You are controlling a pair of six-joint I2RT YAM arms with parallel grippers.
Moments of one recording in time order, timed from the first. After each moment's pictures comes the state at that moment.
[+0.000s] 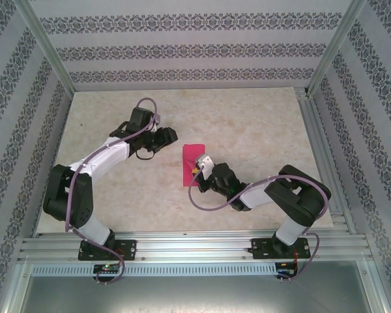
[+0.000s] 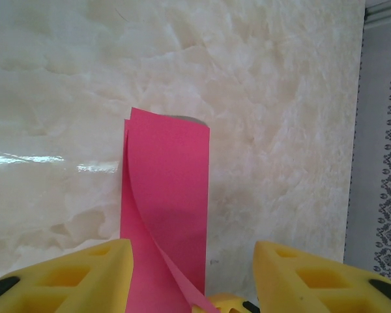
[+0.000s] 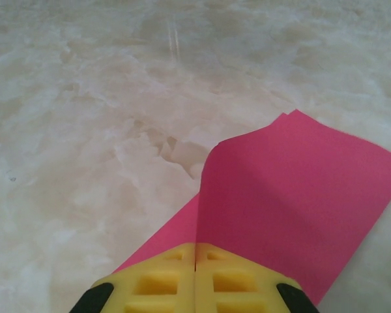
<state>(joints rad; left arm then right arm) -0.37 1.62 1.14 -0.35 0.42 -0.78 0.80 1.68 0.46 0.78 -0.01 0.07</state>
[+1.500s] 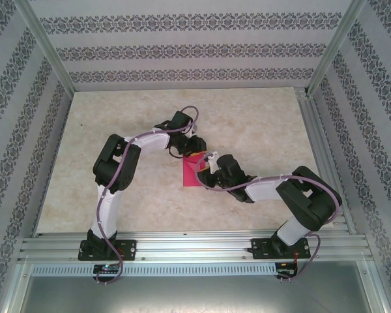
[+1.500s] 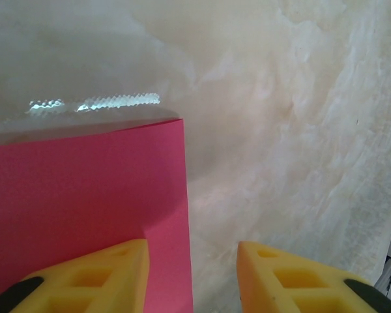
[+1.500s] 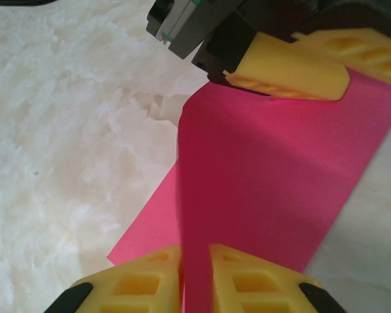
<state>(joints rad) -0.53 2.15 1.50 -0.36 0.51 -0.73 0.69 1.60 0.52 0.48 -0.20 0.29</state>
